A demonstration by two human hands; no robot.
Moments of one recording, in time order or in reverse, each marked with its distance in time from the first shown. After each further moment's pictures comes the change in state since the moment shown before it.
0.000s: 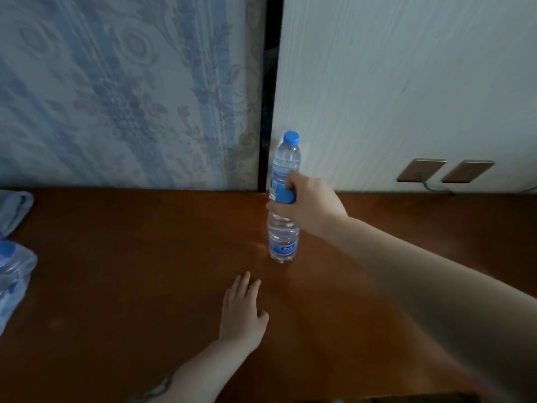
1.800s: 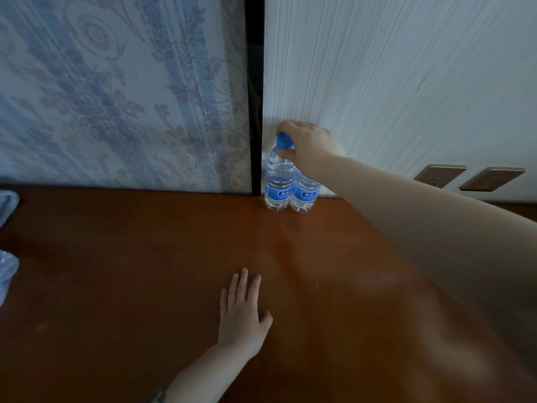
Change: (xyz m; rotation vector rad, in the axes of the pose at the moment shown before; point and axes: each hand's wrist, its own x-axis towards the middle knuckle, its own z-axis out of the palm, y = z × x) left_hand 0.030 0.025 0.013 0.098 0.000 -0.037; right_hand 0.130 0.039 -0.028 -0.389 0.051 -0.250
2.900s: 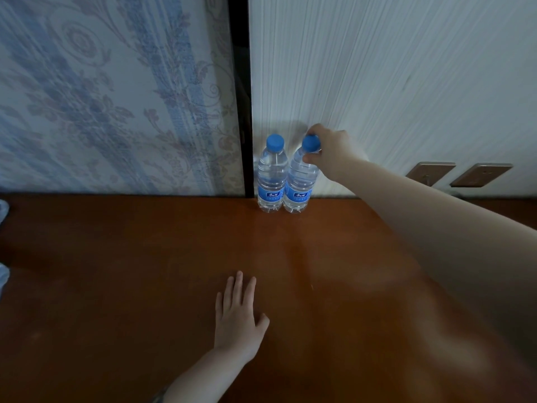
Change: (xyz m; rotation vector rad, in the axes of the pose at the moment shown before) left_hand -0.001 0.000 0.003 0.022 0.009 -0.001; right_hand -0.024 0.041 -0.016 0.194 -0.082 0.349
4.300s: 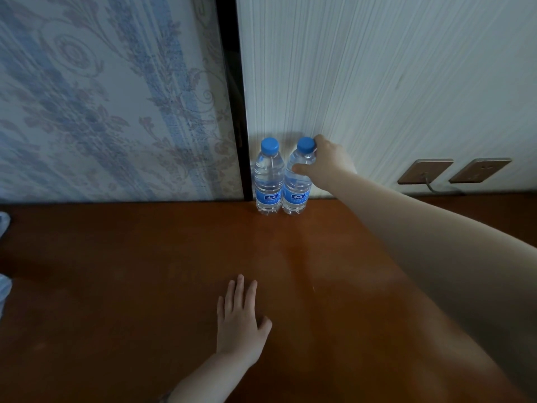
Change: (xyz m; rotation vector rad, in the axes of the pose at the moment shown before) left_hand 0.003 -0.003 0.005 0.028 0.005 -0.001; right_hand -0.009 -0.003 0.017 0.170 0.033 0.160
